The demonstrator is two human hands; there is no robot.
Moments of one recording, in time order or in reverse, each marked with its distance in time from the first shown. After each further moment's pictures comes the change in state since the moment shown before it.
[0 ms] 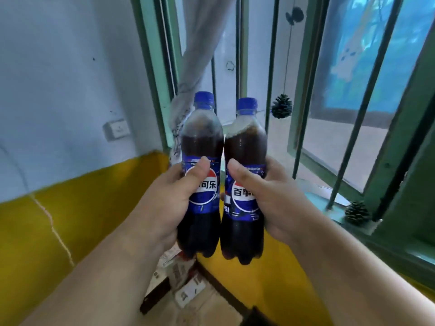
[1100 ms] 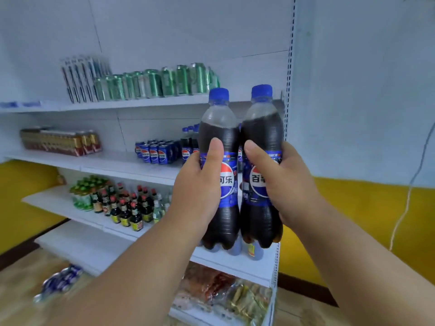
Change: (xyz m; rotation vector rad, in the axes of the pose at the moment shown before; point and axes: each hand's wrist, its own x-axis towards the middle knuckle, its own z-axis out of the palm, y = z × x) left_hand -0.571 0.177 -0.481 0.436 1.319 0.328; right_hand -0.340 0.058 0.706 0.123 -0.875 -0.072
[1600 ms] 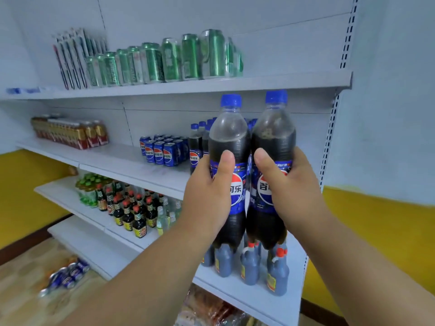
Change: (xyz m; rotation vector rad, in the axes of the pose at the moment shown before) left_hand 0.188 -0.105 0.031 0.091 0.113 0.071; right_hand 0.184 0.124 0.028 -0.126 0.020 -0.052
